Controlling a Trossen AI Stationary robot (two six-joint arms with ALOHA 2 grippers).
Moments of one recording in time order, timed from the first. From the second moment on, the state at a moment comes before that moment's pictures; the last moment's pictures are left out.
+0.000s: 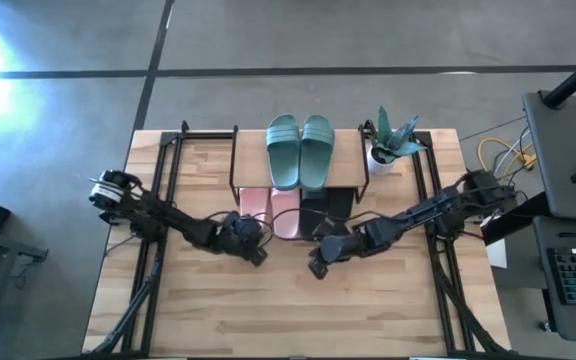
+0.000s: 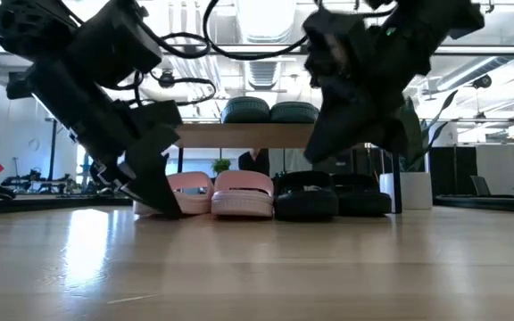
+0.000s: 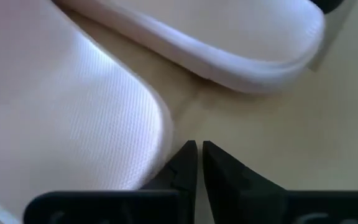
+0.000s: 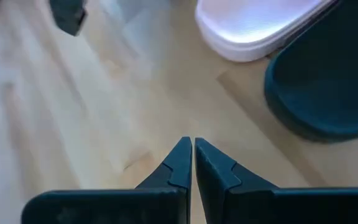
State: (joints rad) left arm -0.26 1.63 0.63 0.07 -0.50 -0.81; right arm 0.30 1.68 0.95 -0.15 0.22 0.93
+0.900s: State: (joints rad) left arm -0.25 1.63 0.67 0.35 -0.36 -0.53; right arm 0.08 1.81 1.00 -0.25 0.32 1.00
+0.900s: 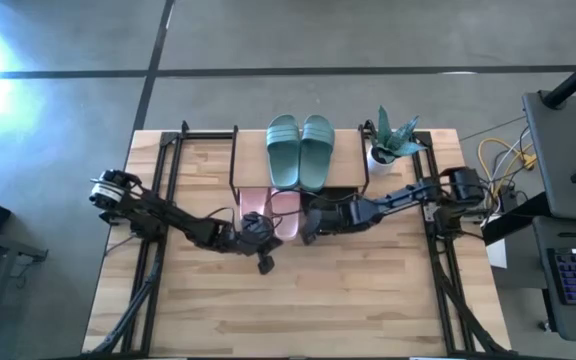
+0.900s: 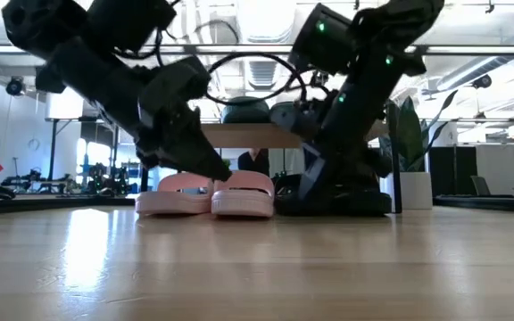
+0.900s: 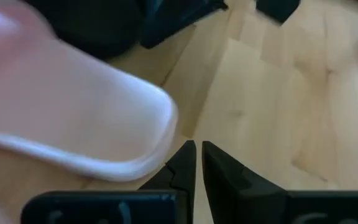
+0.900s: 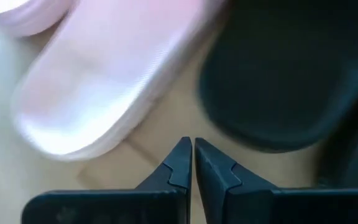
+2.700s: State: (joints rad) left arm -0.32 1.73 0.79 0.24 -0.60 -0.36; right arm 0.35 1.72 0.90 -0.56 0.50 1.66
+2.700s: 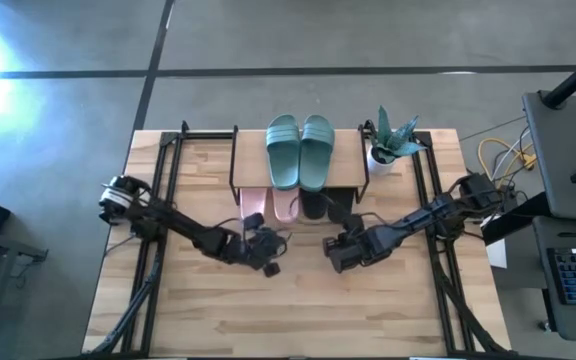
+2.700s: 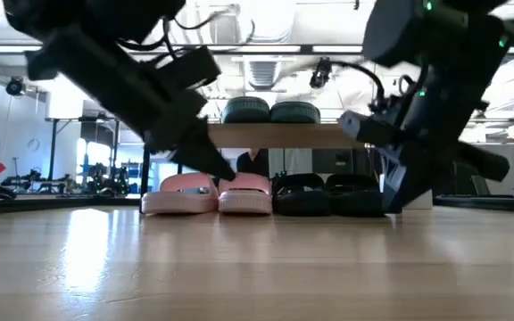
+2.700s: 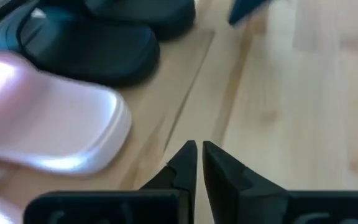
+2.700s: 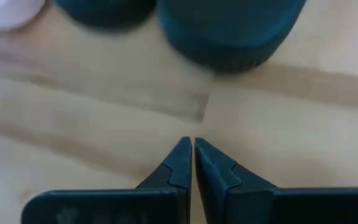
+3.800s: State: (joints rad) left arm -0.37 1.70 0.78 -0.21 -0.68 -0.78; right arm 0.27 1.68 0.84 -0.50 0.59 1.60
